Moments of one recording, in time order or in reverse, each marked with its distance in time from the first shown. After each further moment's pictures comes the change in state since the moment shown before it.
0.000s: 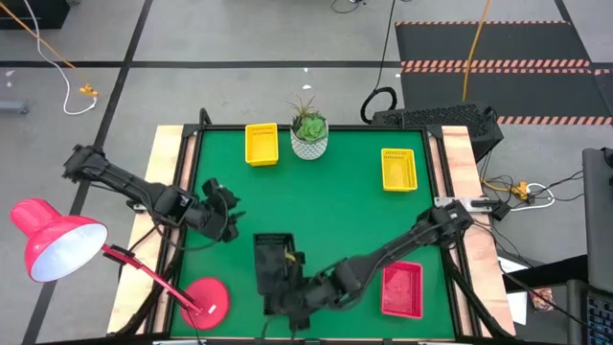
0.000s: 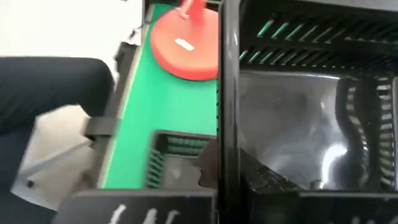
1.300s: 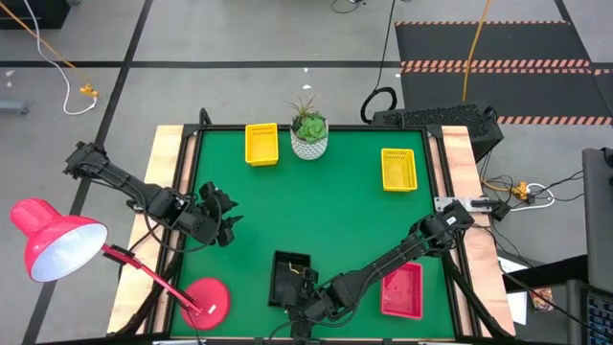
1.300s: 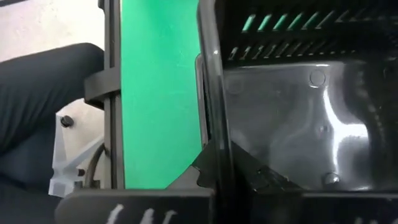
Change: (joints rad) left arm -0.077 -0.027 0.000 -0.027 -0.003 -0.094; right arm 0.033 0.067 -0.221 0.150 -0.108 0.418
